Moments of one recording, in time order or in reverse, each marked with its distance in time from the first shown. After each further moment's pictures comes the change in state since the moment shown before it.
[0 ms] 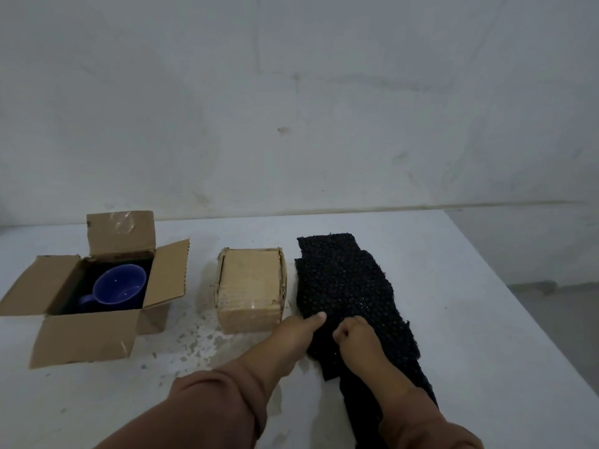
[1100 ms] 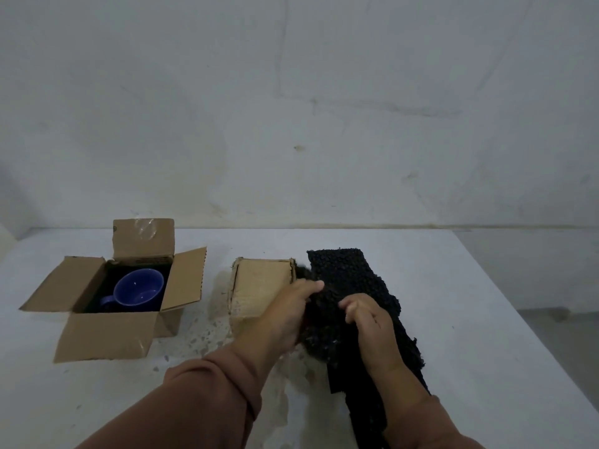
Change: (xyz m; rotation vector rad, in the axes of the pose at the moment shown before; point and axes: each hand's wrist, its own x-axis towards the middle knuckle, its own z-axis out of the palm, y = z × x) left_hand -0.033 0.042 -0.029 -0.483 -0.194 0.302; right_hand -0.023 -0.059 -0.039 0.722 0.240 -0.252
